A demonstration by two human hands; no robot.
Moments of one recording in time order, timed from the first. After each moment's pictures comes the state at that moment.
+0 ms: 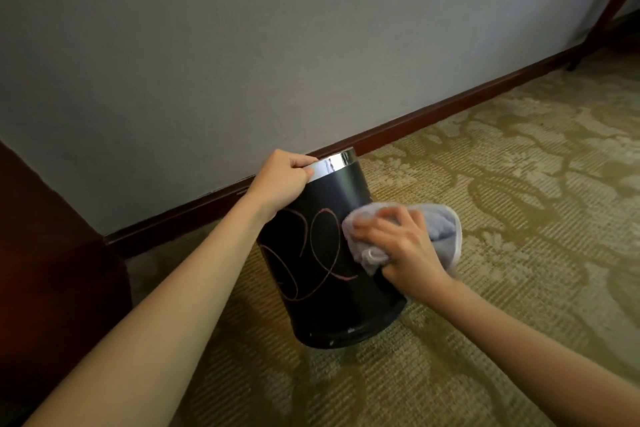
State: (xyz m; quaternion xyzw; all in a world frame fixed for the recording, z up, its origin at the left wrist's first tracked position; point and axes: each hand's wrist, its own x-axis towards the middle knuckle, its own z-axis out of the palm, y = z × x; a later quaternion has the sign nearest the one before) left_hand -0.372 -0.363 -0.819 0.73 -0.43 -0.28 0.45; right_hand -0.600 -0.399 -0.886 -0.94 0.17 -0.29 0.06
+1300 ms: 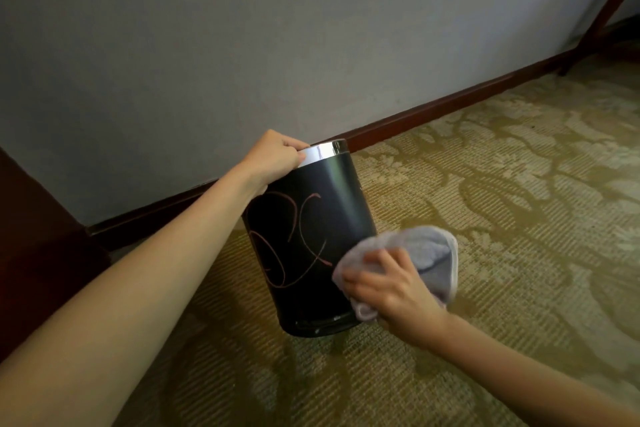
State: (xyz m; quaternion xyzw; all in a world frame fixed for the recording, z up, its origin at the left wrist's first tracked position) left_hand -0.368 -0.379 -0.805 0.74 -0.42 -0.30 0.43; right_hand -0.628 -0.375 -0.920 -0.98 0.06 -0.21 -0.01
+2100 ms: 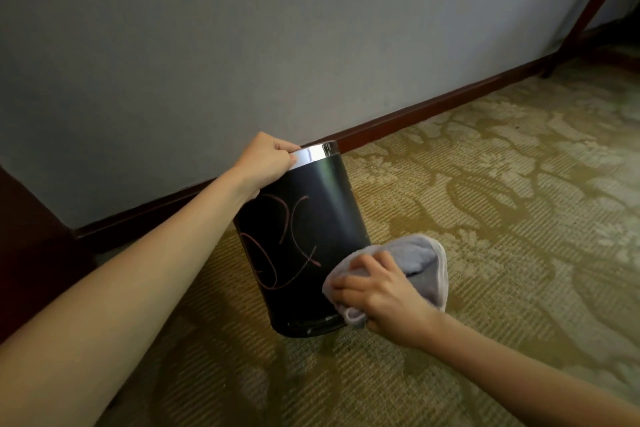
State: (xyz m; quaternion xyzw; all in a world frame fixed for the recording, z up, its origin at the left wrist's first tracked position) left_hand -0.375 -0.378 -0.808 0.75 -0.42 -0.28 0.42; right_hand -0.632 -0.366 -0.910 -0.99 0.05 -0.15 0.00
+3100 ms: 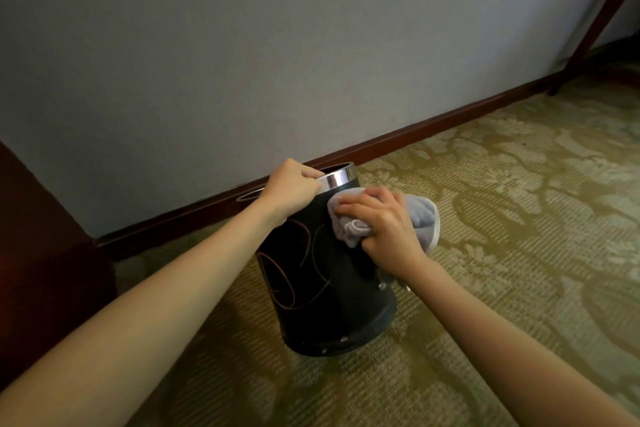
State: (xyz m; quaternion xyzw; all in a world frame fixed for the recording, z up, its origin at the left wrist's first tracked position) left_hand -0.409 -0.364 -0.803 0.75 -0.45 -0.25 0.41; right_hand -0.587 -0.406 -0.842 -0.93 0.21 -0.30 0.09
